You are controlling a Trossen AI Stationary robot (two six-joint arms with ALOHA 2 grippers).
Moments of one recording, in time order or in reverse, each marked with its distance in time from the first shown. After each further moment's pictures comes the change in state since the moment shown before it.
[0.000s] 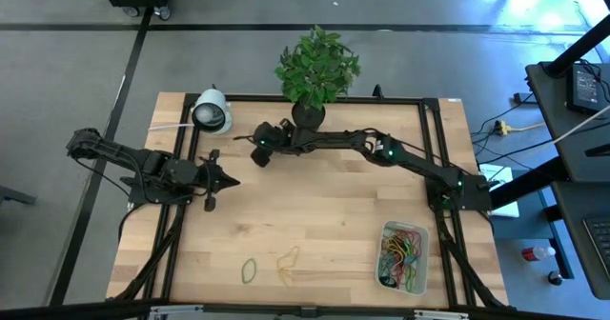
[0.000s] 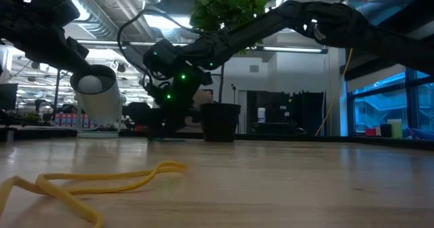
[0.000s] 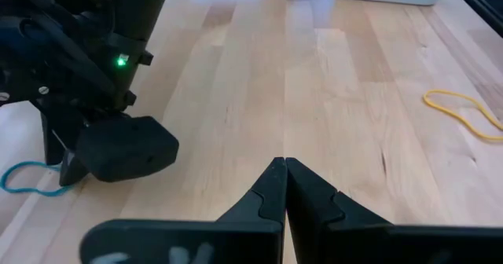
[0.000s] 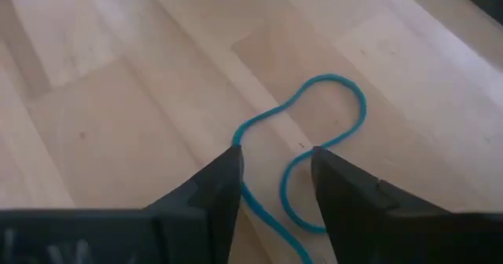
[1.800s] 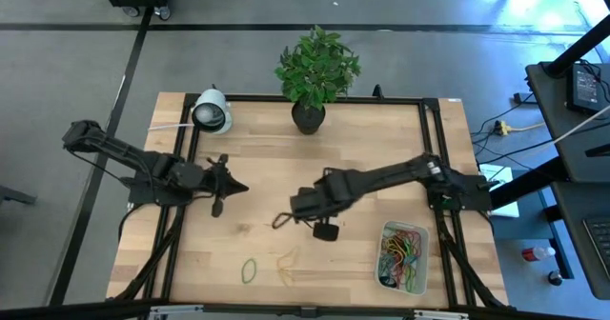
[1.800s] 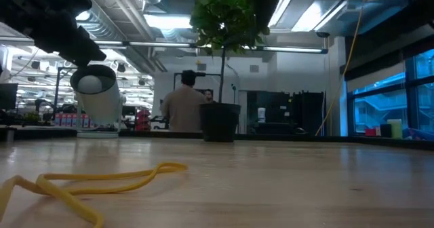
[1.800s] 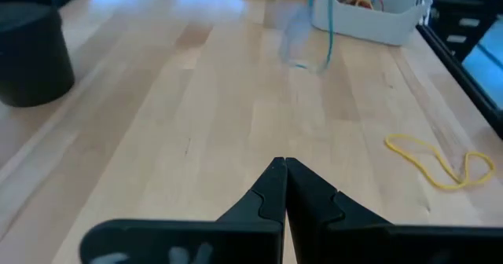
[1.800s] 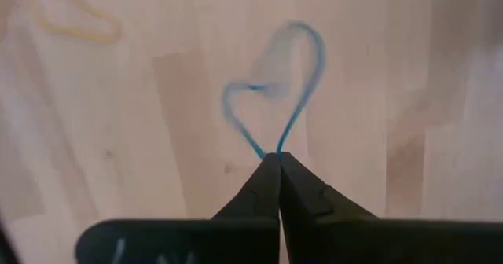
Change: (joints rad) left arm -0.036 0.213 0.030 0.249 0.017 -0.090; right arm 0.469 -0.491 -0.007 -1.104 -0.207 0.103
